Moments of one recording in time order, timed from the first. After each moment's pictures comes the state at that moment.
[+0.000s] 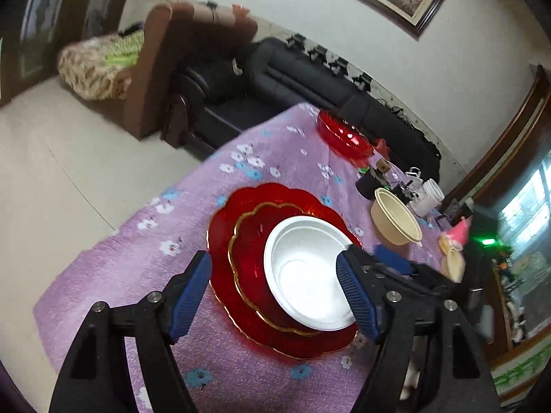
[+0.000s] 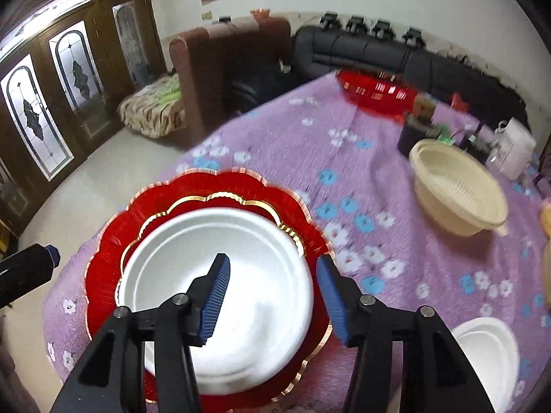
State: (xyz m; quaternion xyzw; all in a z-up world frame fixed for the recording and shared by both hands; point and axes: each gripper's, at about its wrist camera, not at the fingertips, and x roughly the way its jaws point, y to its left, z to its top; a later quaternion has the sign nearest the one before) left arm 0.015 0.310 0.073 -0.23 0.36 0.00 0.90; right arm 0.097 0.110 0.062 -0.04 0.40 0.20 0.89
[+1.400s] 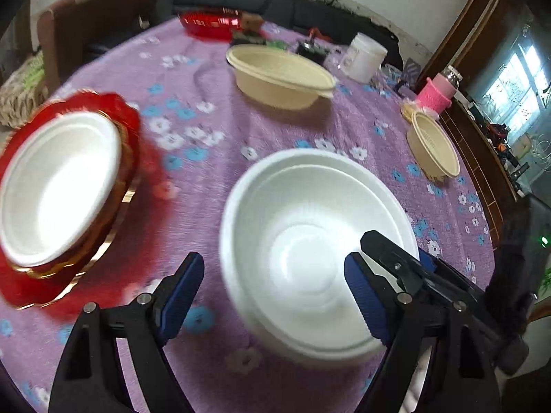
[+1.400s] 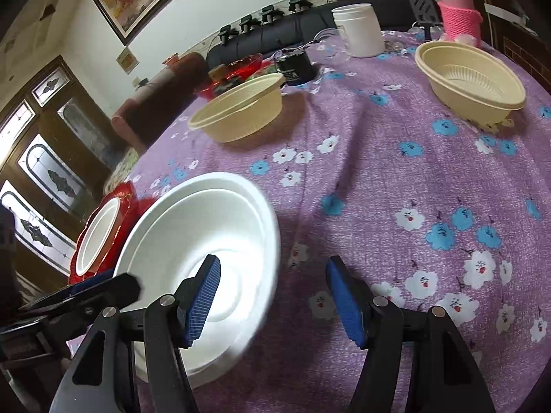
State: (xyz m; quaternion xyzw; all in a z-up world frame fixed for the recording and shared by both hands) left arm 0.064 0.064 0.011 -0.10 0.50 -0.12 0.85; right arm 0.035 -0.138 0.002 0.18 0.42 0.13 0.88
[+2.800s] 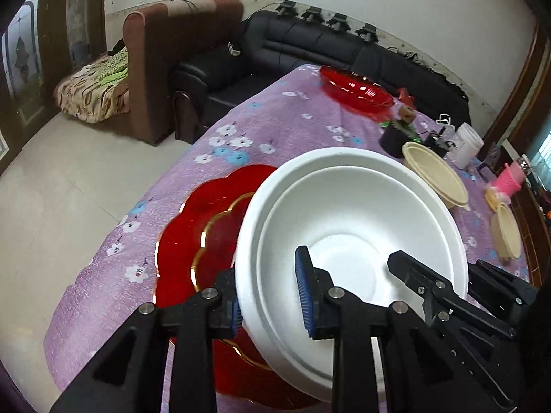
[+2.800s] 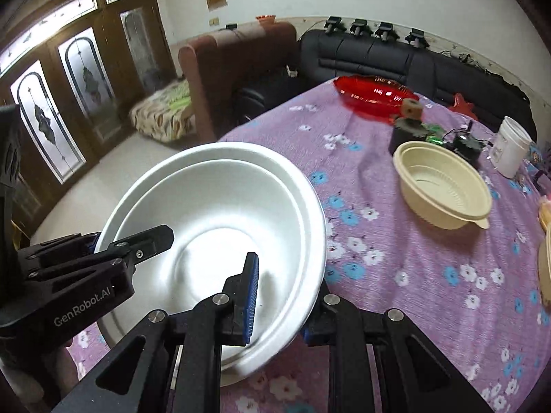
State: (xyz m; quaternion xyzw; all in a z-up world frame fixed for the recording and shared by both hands) left arm 0.087 0.258 0.047 -0.12 0.44 0.03 0.89; right arm 0.090 0.098 0.063 -0.03 0.42 0.23 0.88
